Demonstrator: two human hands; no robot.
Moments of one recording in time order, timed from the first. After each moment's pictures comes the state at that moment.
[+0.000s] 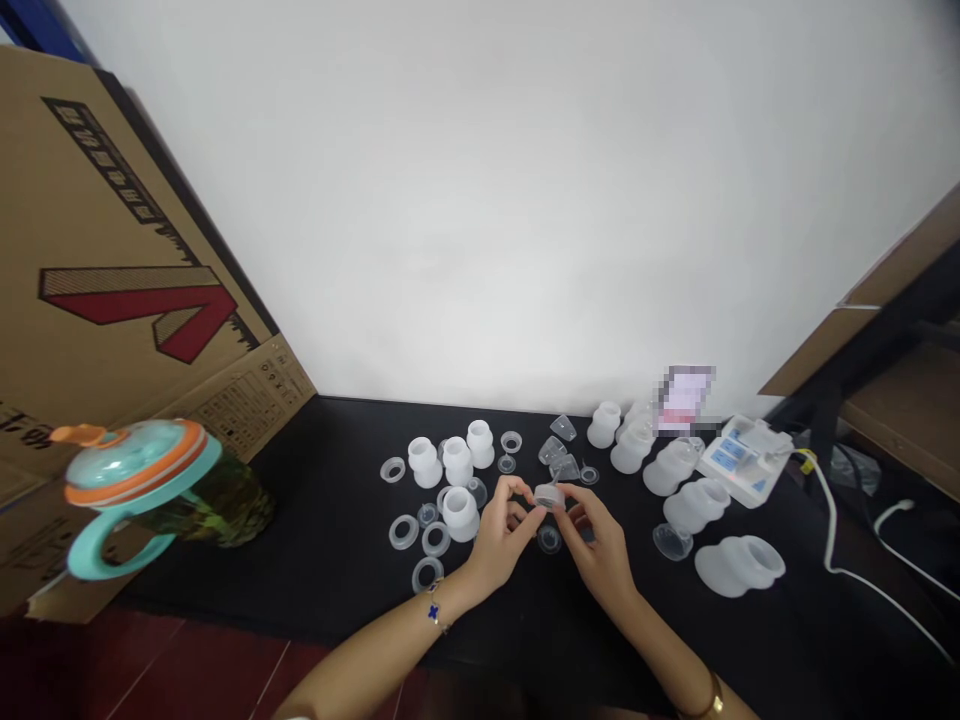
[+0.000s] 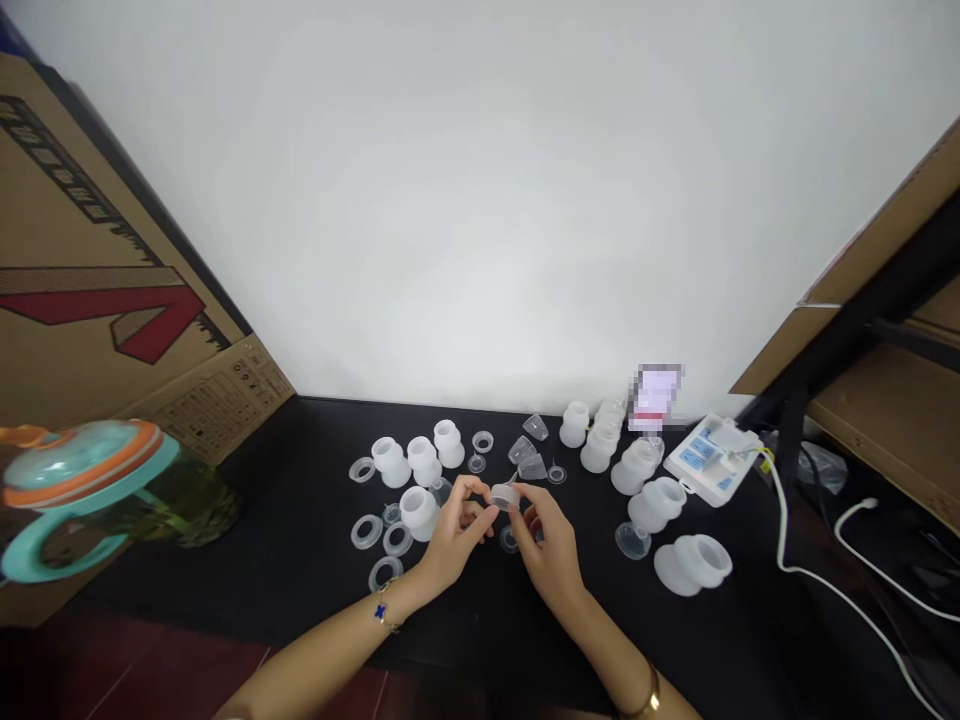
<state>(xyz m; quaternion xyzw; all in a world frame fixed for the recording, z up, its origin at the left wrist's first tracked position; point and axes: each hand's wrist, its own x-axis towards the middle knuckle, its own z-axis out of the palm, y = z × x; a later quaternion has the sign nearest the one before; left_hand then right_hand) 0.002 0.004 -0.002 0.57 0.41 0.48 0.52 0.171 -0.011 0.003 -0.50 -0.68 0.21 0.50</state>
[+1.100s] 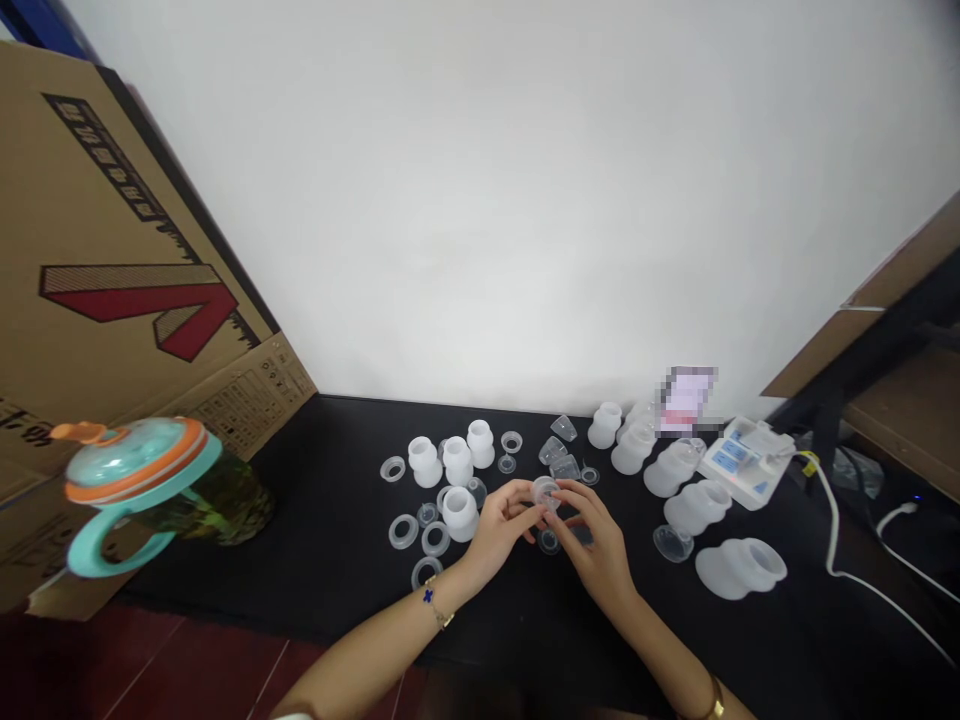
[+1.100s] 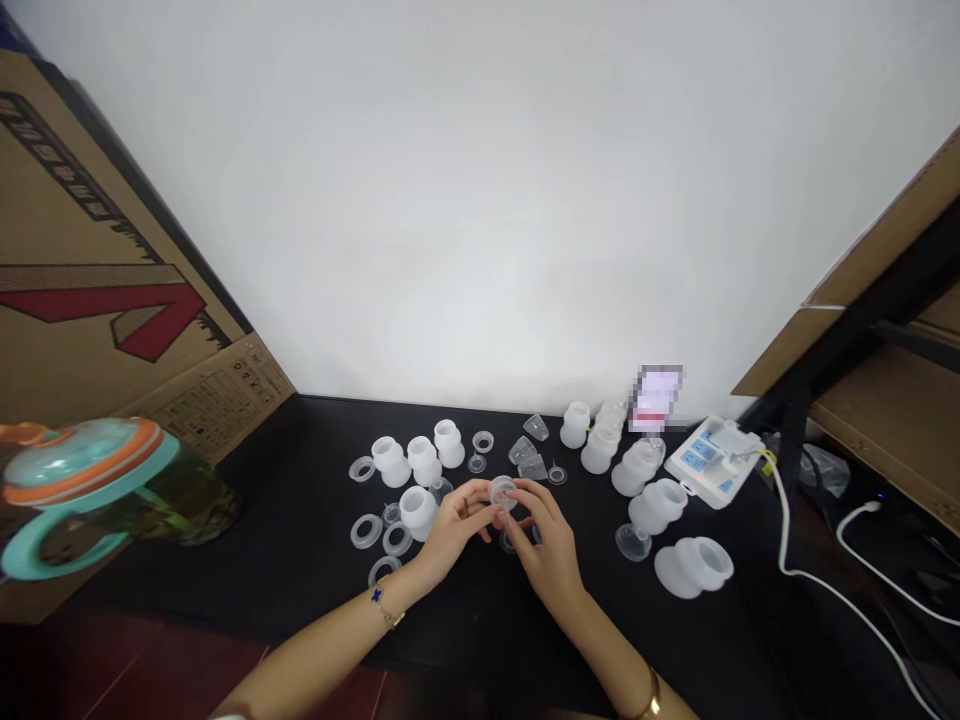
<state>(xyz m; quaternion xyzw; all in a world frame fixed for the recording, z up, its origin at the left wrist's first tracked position) 0.003 0.015 0.009 0.47 0.36 0.48 0.65 0.170 -0.010 0.002 -0.46 -0.68 0.22 0.52</state>
